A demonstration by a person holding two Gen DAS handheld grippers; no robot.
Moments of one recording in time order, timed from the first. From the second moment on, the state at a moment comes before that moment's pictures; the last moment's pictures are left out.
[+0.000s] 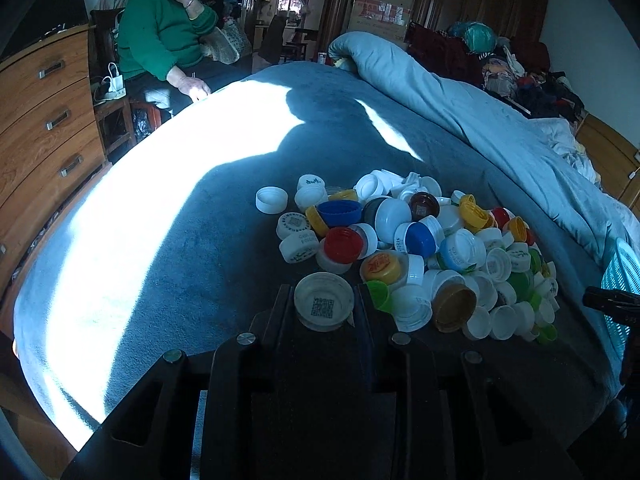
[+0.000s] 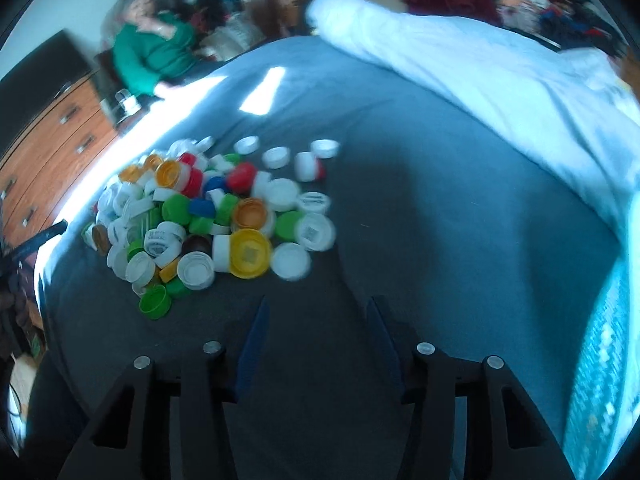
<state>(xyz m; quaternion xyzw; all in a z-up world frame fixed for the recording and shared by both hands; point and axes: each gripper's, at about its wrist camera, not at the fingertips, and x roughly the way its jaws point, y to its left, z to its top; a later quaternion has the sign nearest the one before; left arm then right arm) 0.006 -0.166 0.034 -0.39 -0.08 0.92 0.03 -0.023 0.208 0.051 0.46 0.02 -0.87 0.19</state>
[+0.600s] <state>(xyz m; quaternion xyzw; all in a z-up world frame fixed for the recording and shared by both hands) 0.012 -0.117 0.060 -0.40 -0.07 0.91 0.07 -0.041 0.182 0.036 0.47 0.03 -0.86 0.20</state>
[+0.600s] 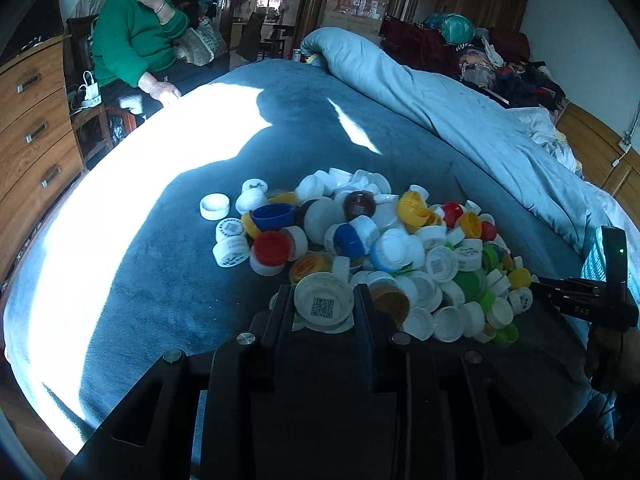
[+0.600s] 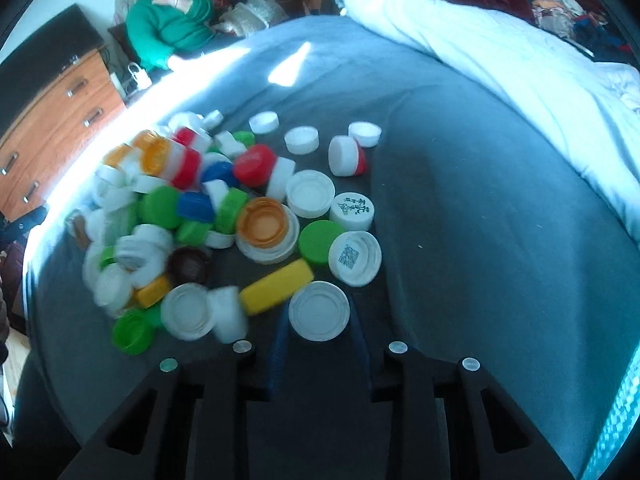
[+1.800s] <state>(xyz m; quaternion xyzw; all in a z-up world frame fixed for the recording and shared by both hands) 0.058 0.212 0.217 -0.32 0.03 0.89 0.32 0.113 0.336 0.234 0.29 -0.01 -0.95 0.10</state>
